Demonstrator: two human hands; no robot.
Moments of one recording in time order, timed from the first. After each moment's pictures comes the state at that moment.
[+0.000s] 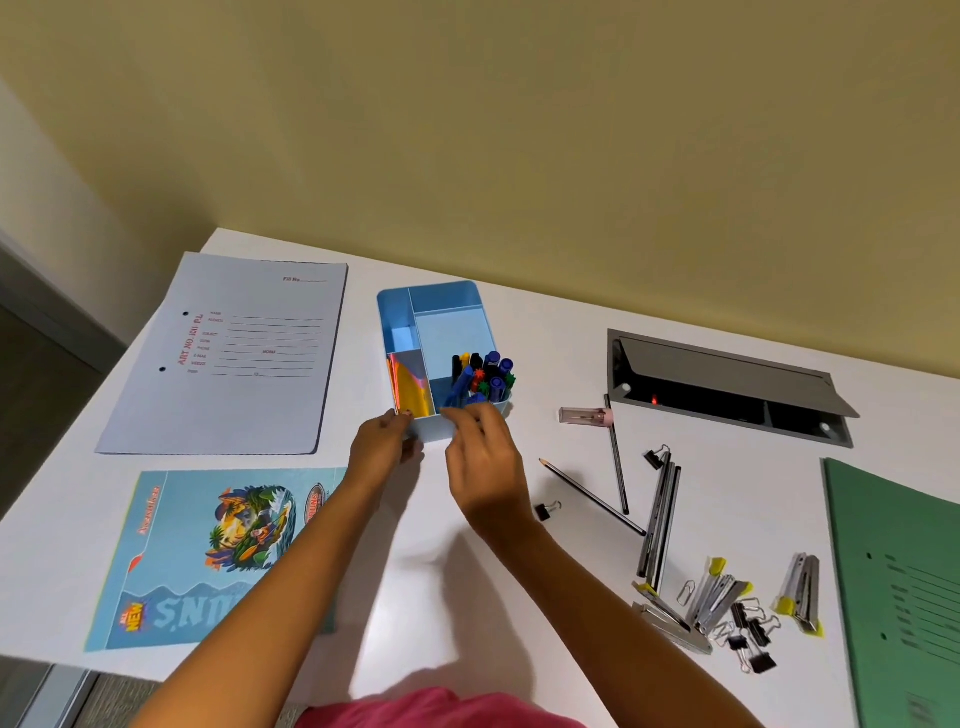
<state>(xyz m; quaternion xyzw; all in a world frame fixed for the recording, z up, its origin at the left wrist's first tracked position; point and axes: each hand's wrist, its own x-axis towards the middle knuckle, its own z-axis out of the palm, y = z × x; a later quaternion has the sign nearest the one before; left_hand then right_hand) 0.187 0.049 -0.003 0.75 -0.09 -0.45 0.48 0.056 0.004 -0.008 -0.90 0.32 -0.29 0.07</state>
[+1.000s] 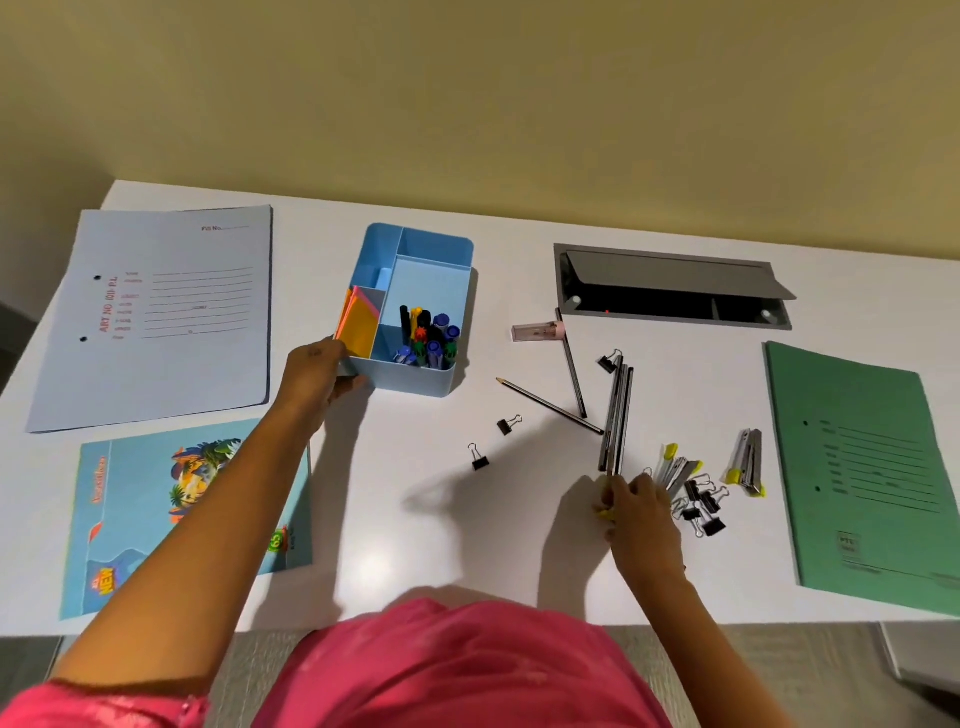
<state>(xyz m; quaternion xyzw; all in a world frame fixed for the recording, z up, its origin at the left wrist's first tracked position) 0.206 0.048 -0.006 0.73 -0.09 -0.48 0.49 -0.177 0.049 -0.028 -0.74 0.65 0.12 0.13</state>
